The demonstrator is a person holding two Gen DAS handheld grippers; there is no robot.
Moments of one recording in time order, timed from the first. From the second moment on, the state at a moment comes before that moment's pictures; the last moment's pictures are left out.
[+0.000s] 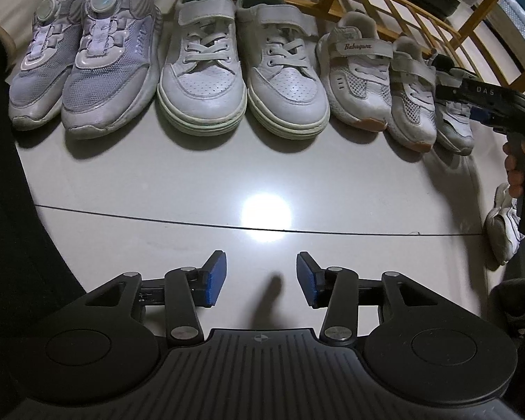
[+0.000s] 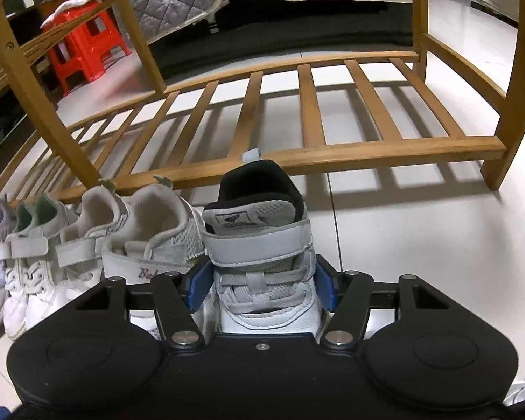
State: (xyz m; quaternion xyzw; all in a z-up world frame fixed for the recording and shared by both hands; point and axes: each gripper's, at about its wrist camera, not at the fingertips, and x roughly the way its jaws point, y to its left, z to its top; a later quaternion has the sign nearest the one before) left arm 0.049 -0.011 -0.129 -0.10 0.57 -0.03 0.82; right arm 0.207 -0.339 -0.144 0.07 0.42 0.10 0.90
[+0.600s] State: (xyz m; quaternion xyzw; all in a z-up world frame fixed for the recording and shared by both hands) left arm 0.035 -0.013 -0.111 -0.10 0.55 -0.04 0.83; right arm 0.126 -0.391 -0.071 0.00 0.49 0.06 0.87
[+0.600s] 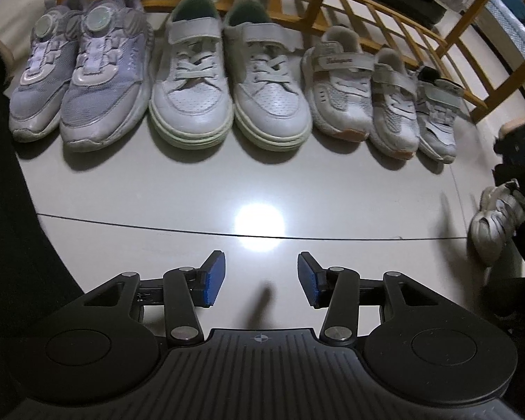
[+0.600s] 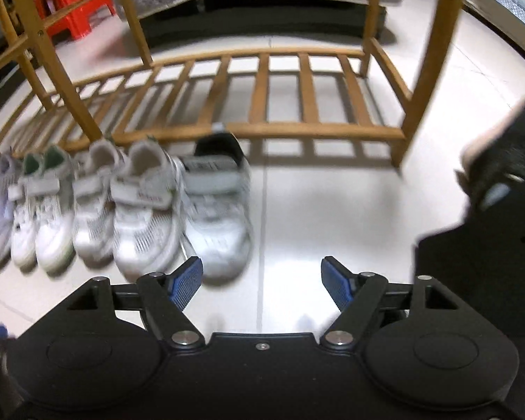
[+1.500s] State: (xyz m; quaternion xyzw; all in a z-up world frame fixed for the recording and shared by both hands) left arm 0.027 -0.014 -0.098 -0.10 0.53 -0.04 0.84; right arm 0.126 -0.391 -0.091 0.08 0.57 0.10 0.81
